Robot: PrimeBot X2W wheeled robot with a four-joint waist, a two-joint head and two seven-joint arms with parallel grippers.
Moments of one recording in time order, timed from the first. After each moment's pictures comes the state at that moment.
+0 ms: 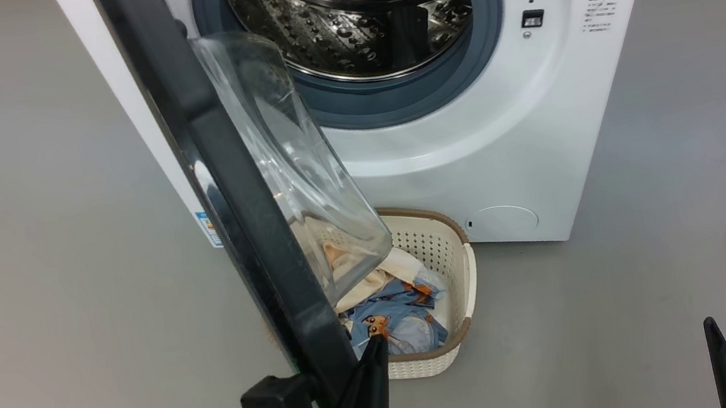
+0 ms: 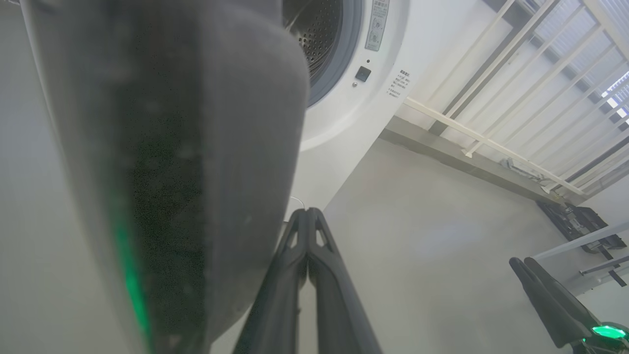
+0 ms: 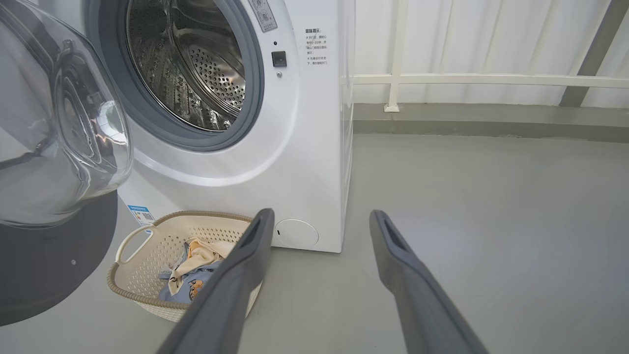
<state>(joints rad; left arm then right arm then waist) -0.09 0.05 -0.62 -0.10 -0.61 0.32 0.03 0.18 -0.03 -0.23 0.04 0.13 0.13 -0.25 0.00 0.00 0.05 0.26</state>
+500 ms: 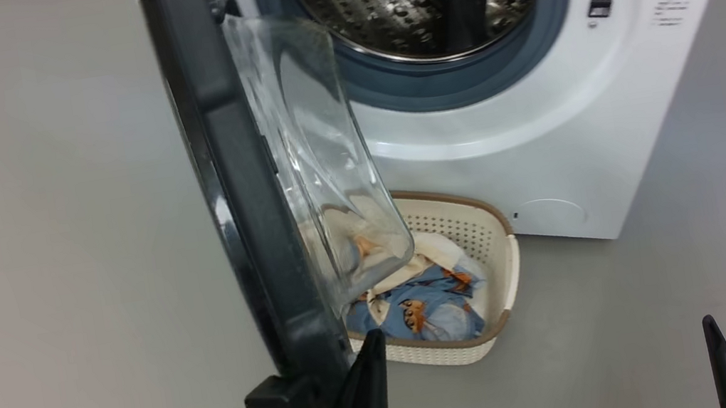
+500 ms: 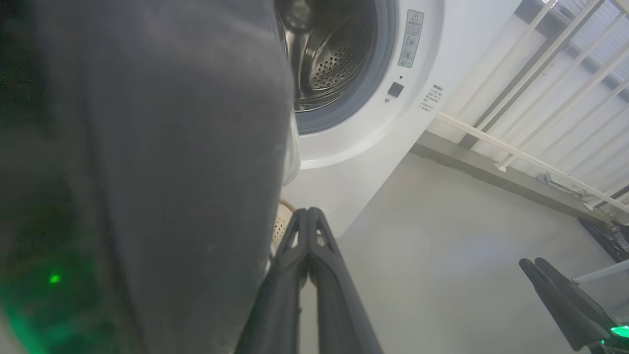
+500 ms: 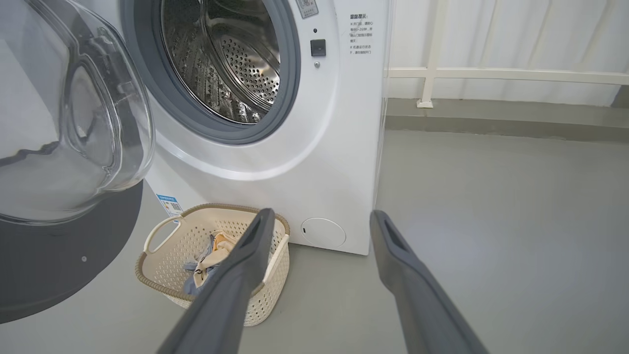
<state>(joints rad) -0.10 0.05 -0.63 -0.07 -0.57 0.35 -0.01 0.18 -0.04 -0.23 0.05 0.13 0.13 -0.25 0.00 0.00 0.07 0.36</state>
